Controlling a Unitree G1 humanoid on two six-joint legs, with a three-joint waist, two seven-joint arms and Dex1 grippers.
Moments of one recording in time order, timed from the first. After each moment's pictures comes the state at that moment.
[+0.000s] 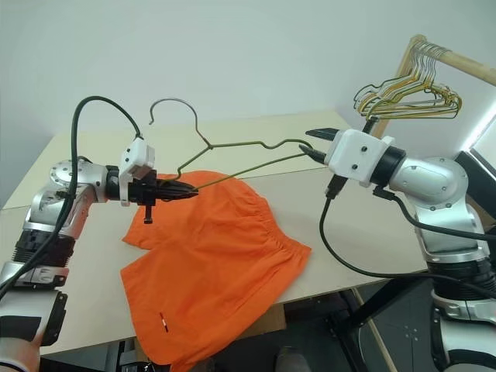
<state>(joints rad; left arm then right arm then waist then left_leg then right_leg) -0.73 0.72 -0.09 0.28 -0.32 0.30 -1.36 -0.56 -0.87 -0.02 -0.16 0.11 -0.08 0.87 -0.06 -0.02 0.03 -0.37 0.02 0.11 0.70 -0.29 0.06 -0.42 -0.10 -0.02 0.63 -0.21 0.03</state>
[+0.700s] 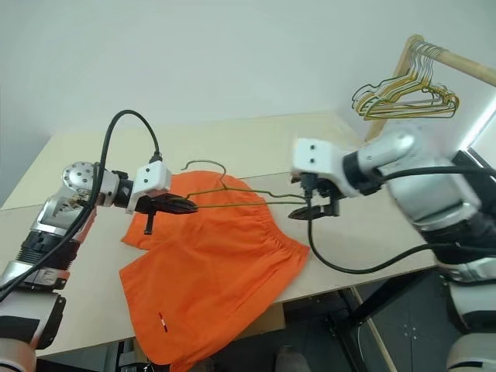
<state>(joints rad) -0.73 0.74 -0.20 0.29 -0.14 0.15 -1.39 -0.96 -0.89 0.50 -0.13 0.10 0.73 1.27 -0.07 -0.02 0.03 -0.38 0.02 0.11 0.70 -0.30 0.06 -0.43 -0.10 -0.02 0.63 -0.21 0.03</state>
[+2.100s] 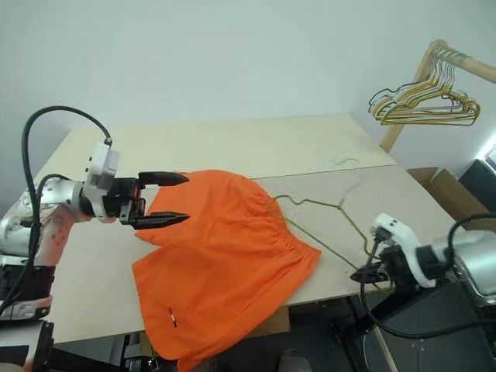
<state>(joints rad) -0.48 0.74 0.10 -0.10 -0.58 0.44 -1.32 -0.19 -1.13 -0.06 -0.15 0.45 1.23 1.29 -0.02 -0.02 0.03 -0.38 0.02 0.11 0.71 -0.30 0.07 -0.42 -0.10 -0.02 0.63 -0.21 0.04</state>
